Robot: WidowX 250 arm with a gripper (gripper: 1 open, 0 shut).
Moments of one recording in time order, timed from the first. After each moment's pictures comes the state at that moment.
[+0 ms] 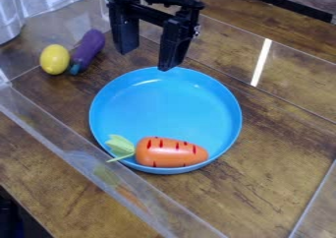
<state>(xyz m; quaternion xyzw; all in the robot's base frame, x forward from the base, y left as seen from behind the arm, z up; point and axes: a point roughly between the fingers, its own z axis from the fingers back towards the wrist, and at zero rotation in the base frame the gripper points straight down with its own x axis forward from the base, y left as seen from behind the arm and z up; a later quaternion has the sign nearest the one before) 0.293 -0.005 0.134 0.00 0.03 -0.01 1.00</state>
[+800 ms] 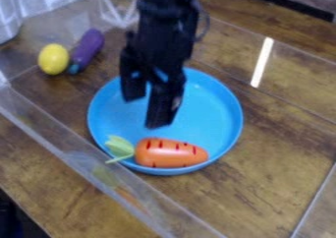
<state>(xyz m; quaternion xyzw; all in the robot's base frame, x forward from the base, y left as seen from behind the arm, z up) 0.277 -0.020 0.071 0.01 0.05 -0.23 0.97</state>
